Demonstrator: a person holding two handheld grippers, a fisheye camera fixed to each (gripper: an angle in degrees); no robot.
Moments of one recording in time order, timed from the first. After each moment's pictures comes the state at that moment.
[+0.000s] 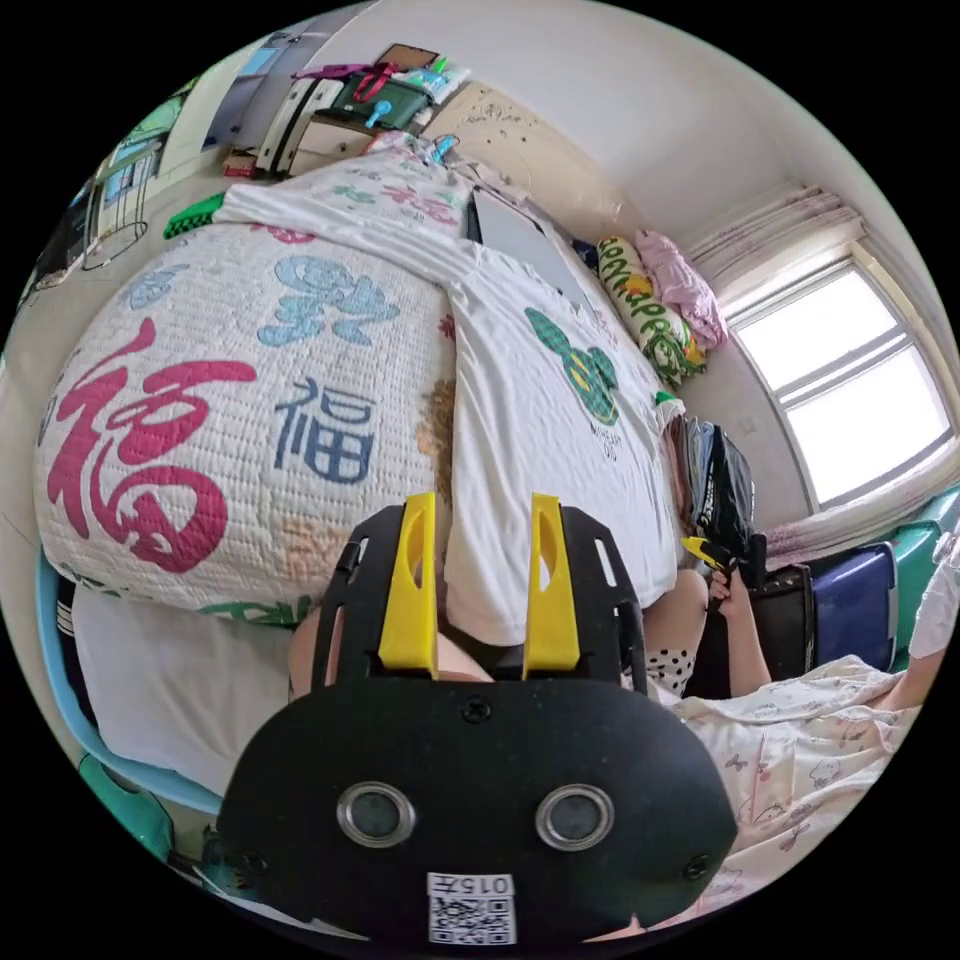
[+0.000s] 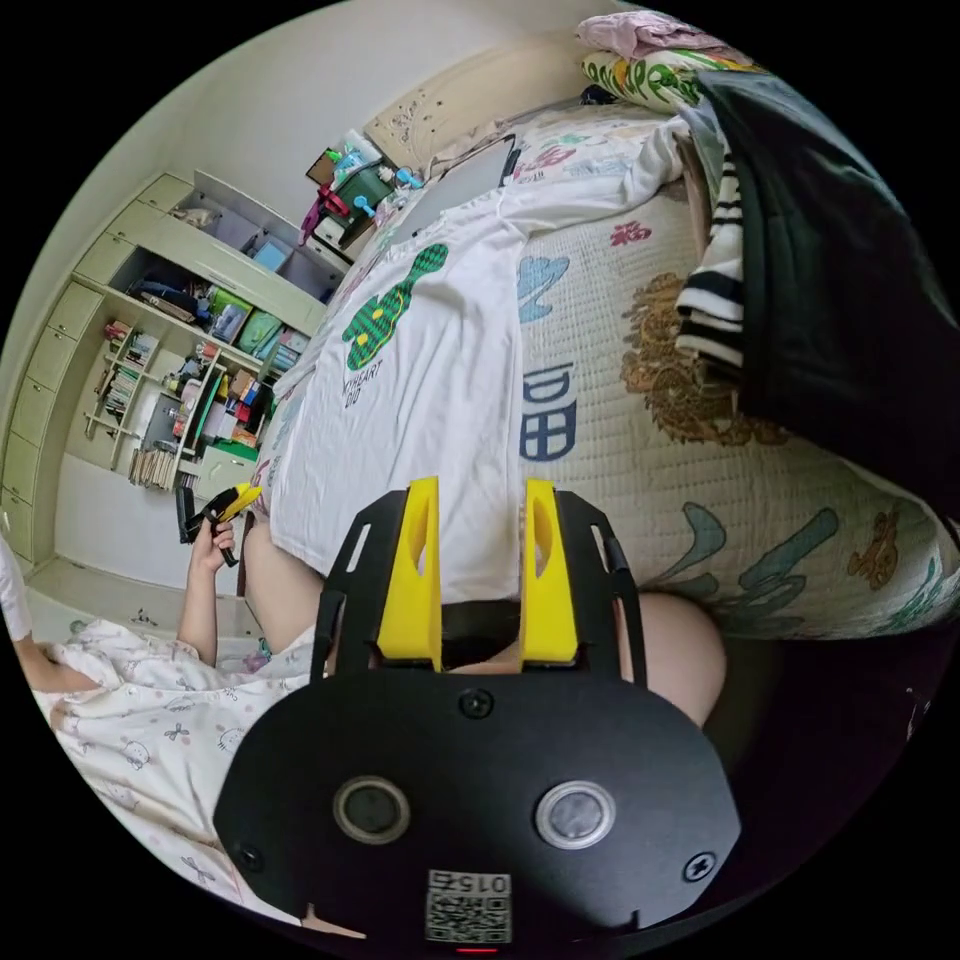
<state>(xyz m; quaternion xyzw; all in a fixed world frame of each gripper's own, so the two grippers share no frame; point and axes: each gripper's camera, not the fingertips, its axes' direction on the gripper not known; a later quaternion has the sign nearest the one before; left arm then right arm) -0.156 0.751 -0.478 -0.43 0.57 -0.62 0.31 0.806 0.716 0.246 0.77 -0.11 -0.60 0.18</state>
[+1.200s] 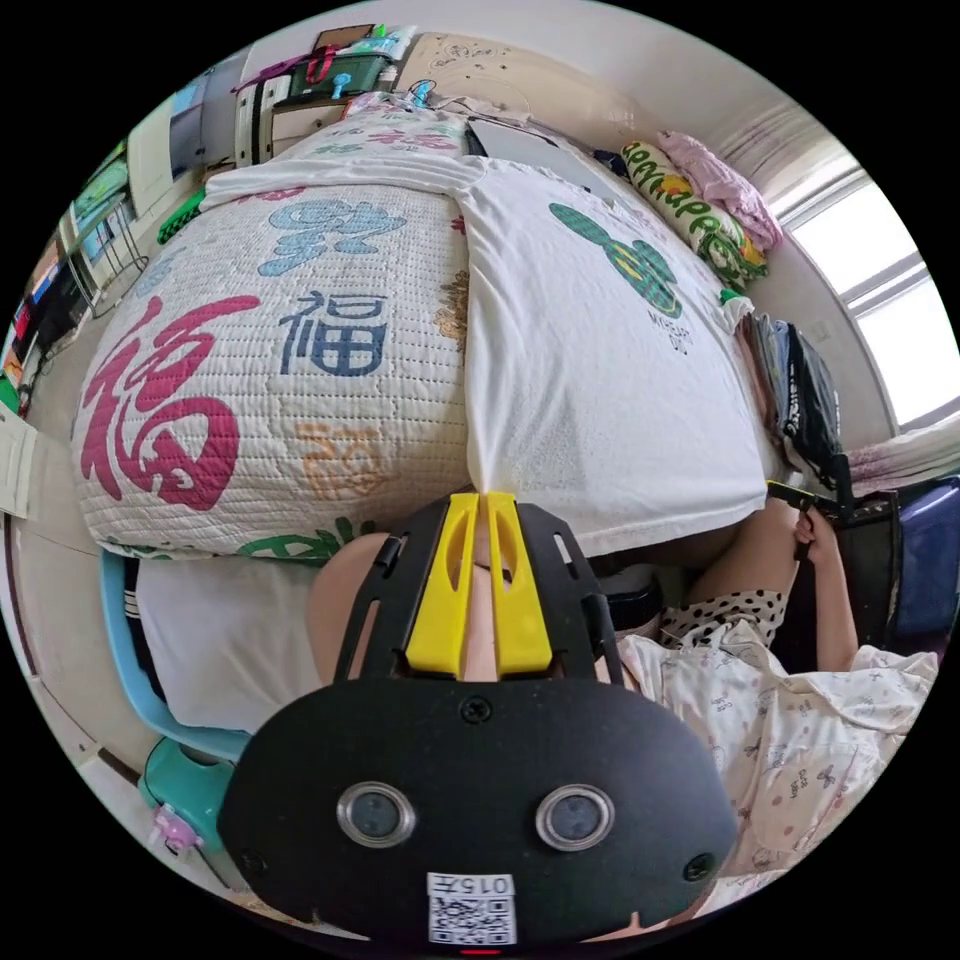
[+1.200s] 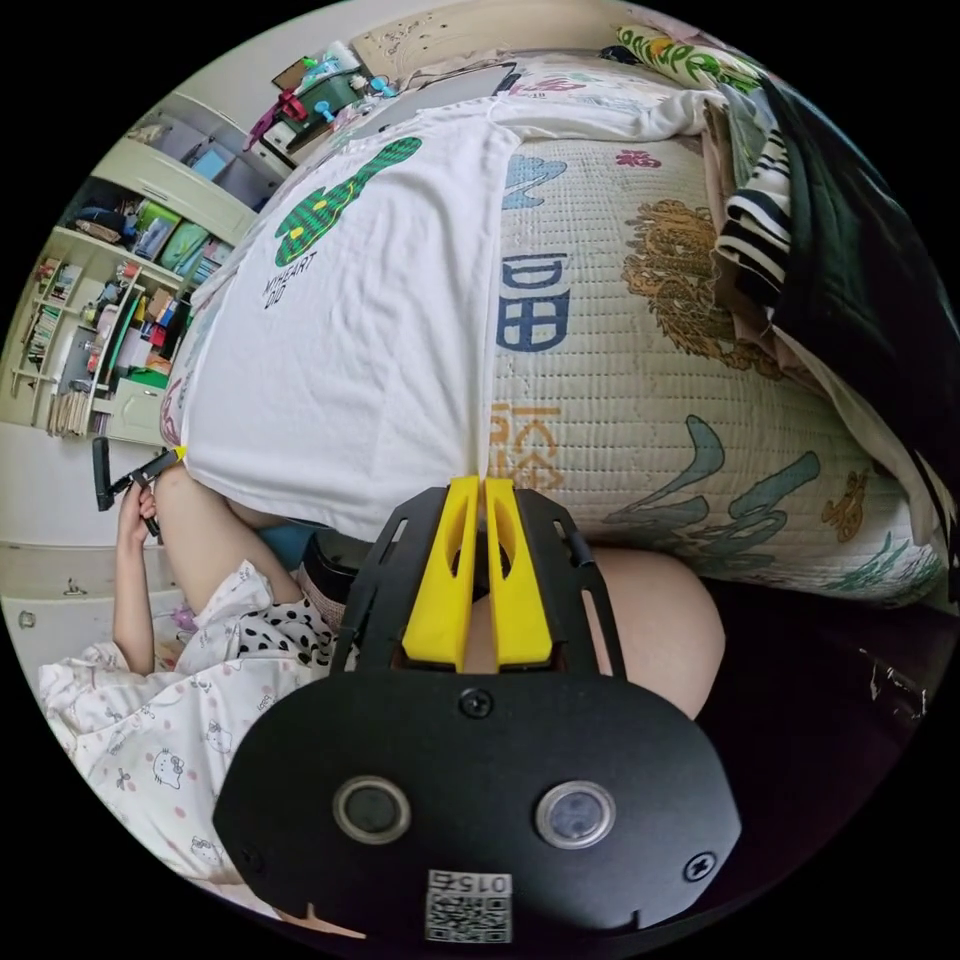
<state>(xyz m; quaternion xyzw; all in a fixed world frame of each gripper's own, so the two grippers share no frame) -0.262 0.717 -0.428 -0.51 0.60 -0.48 0.38 0.846 0.723 0.316 0.82 -0.01 -0.50 0.26</state>
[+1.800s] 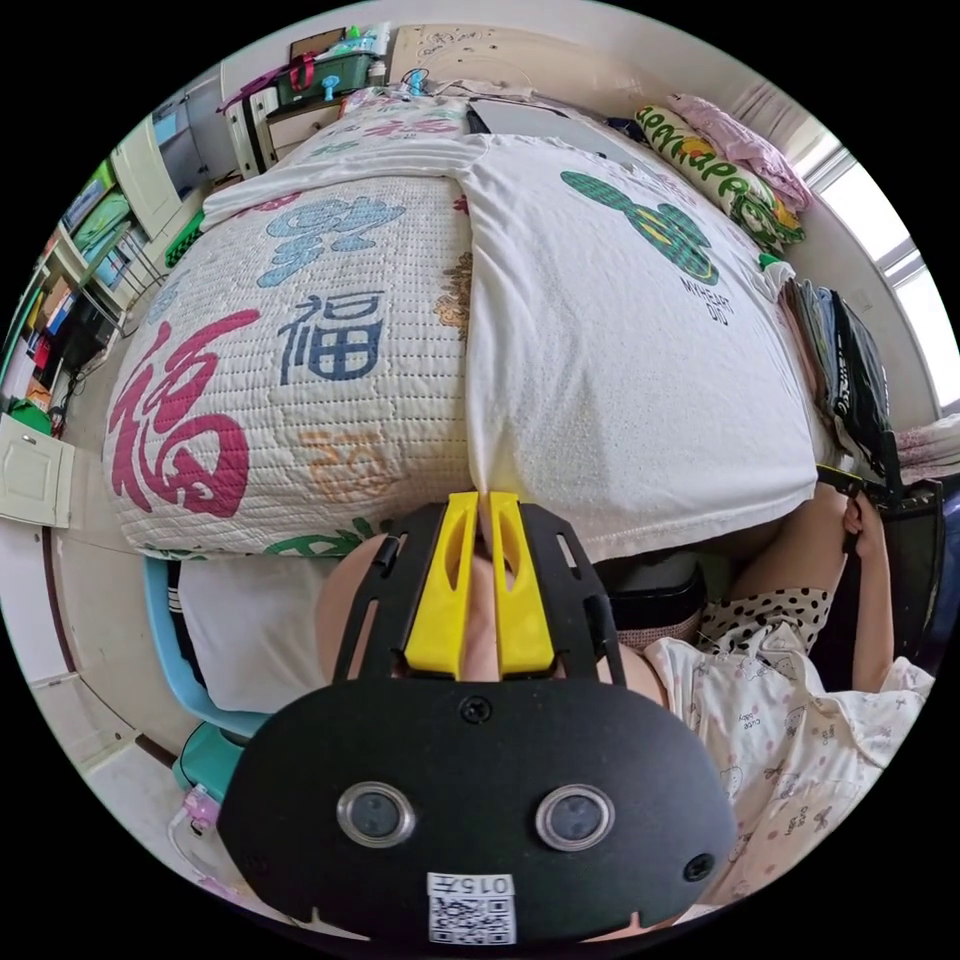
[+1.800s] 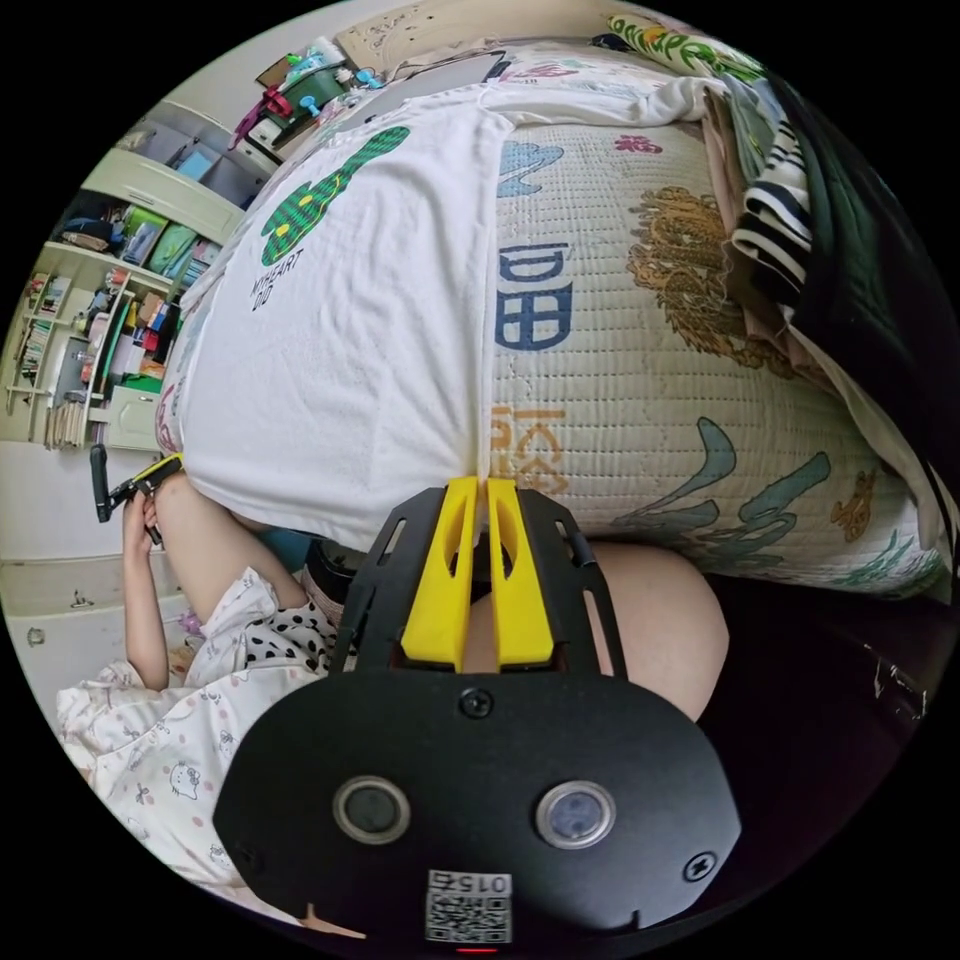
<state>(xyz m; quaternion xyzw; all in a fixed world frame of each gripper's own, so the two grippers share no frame) -0.331 0.694 -0.422 -0.55 0.59 -0.43 0.42 0.831 0.727 0.314 0.81 -0.02 -0.51 0.29</state>
